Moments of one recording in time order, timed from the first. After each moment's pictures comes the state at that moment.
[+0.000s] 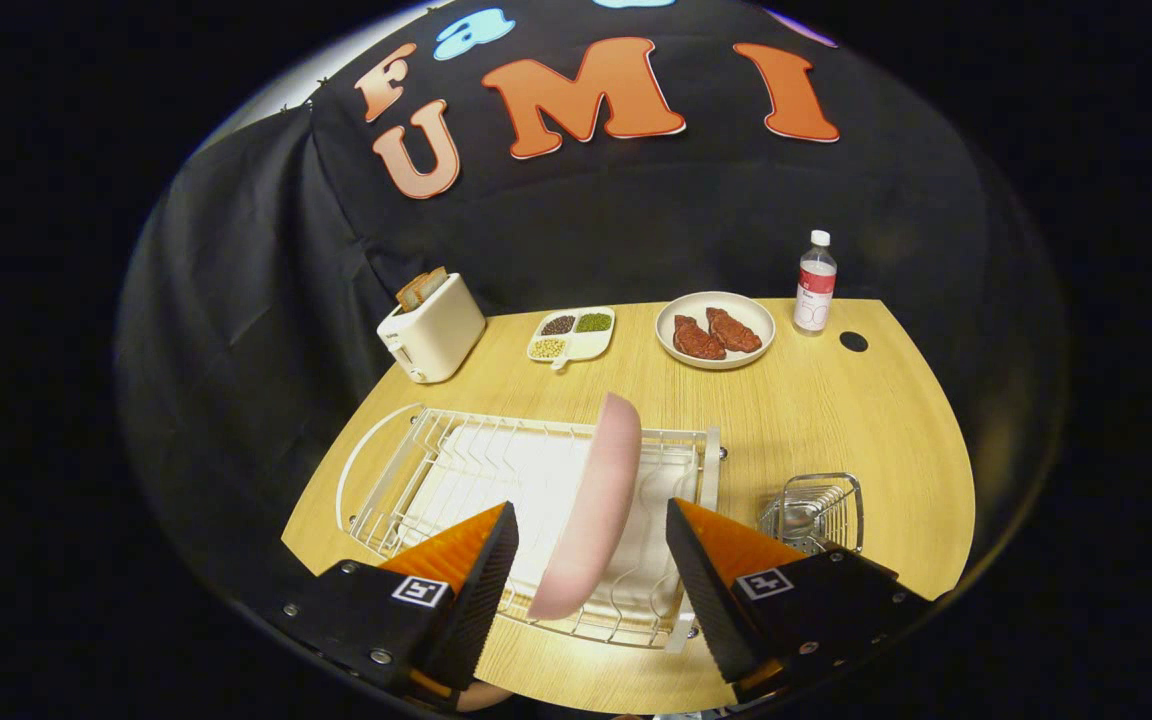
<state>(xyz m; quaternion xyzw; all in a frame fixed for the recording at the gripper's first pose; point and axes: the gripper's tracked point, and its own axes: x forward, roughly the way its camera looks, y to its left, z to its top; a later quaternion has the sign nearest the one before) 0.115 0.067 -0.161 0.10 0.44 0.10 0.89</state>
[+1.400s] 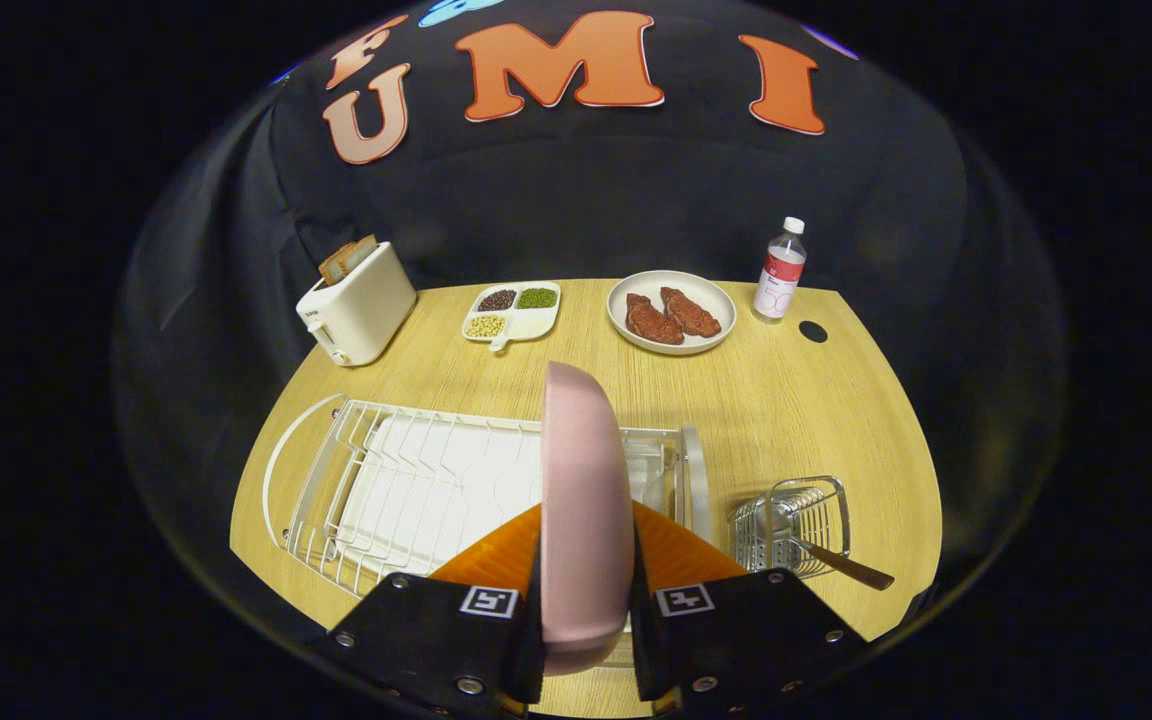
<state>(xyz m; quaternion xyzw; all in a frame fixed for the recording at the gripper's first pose) 0.142 0.063 -0.187 0.05 0.48 0.01 0.87</state>
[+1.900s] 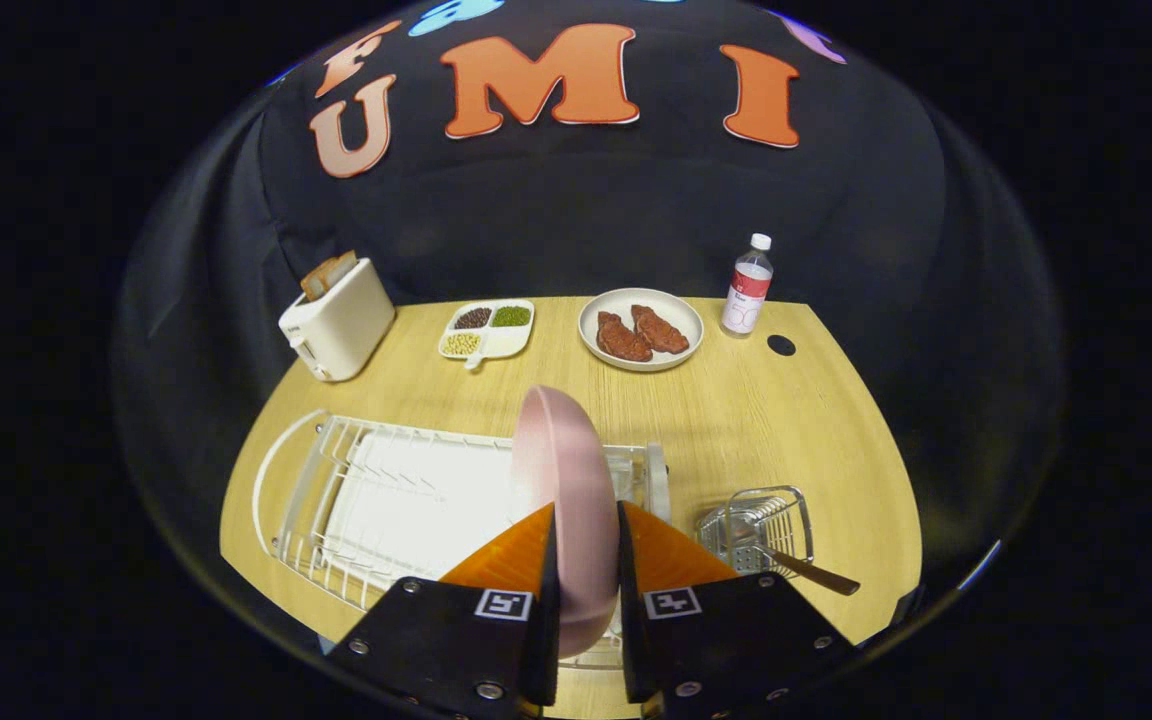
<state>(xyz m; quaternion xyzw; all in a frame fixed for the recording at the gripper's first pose) 0.141 0.038 -0.175 0.01 0.47 -0.02 0.88</state>
